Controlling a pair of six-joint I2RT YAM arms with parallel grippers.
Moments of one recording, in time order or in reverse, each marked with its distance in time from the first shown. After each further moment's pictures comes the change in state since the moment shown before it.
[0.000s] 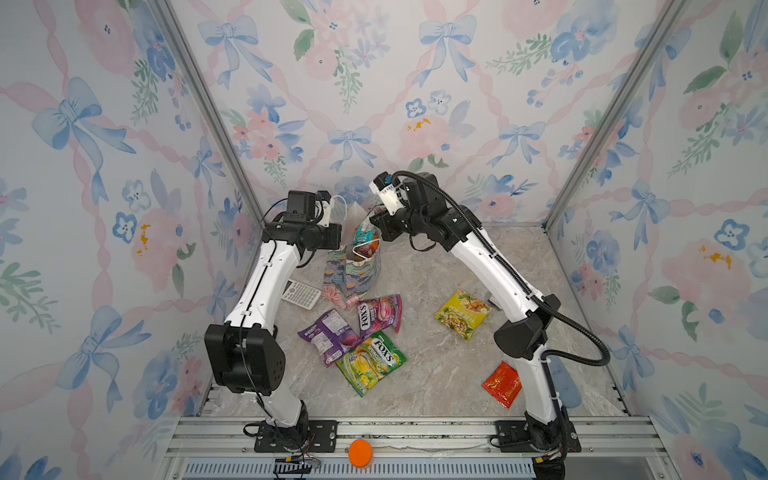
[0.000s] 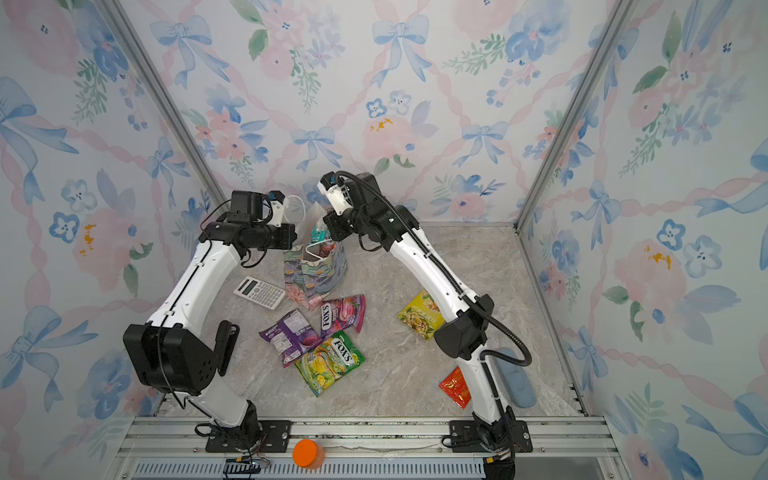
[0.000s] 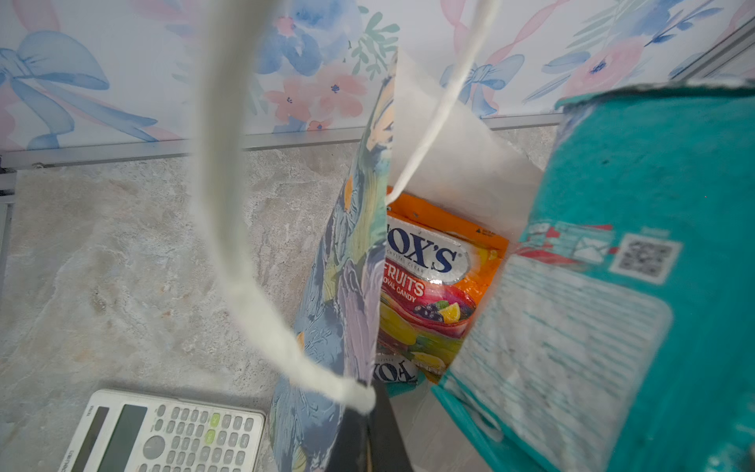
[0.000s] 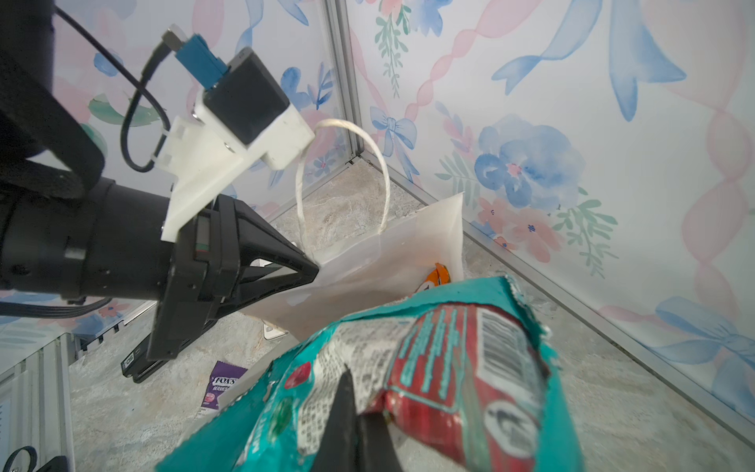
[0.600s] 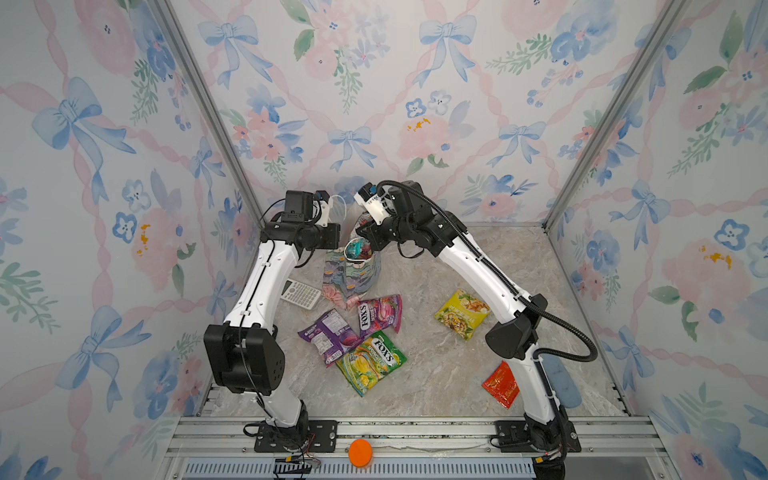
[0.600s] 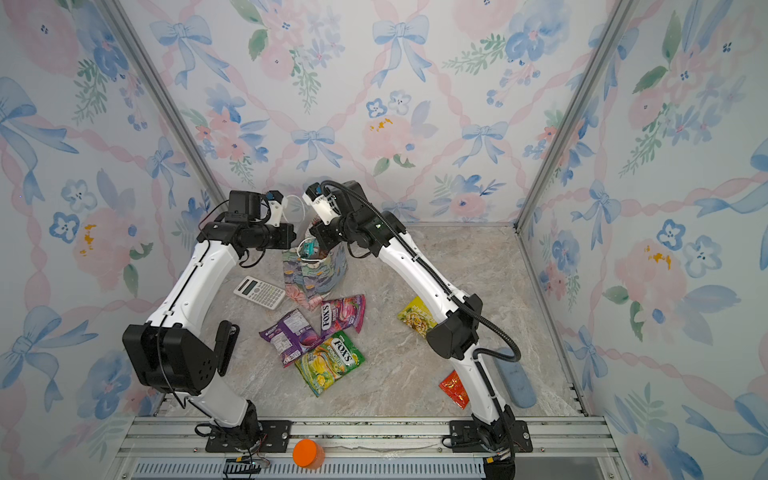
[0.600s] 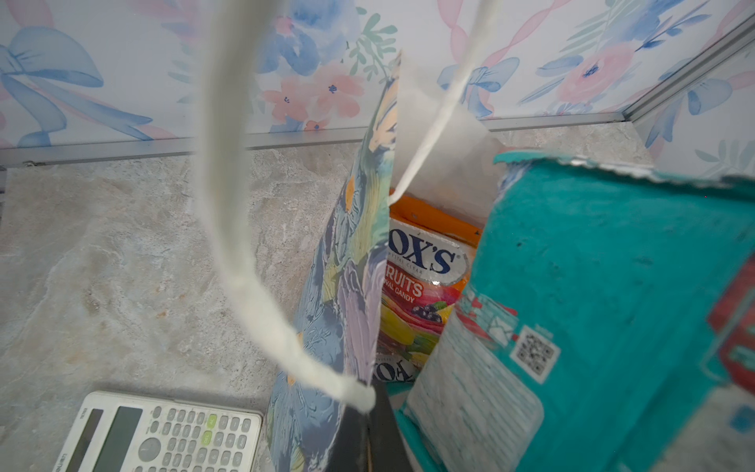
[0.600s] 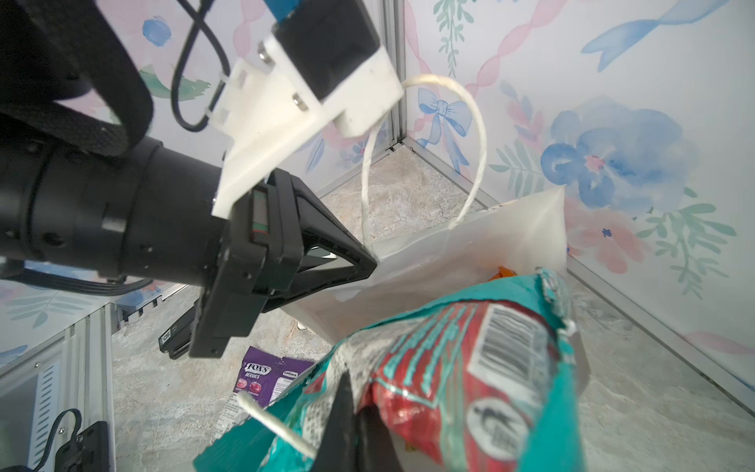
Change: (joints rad) left arm 0.014 0.000 0.000 0.000 0.023 0.000; right arm 0.051 0.043 0.017 0.001 -0.067 -0.005
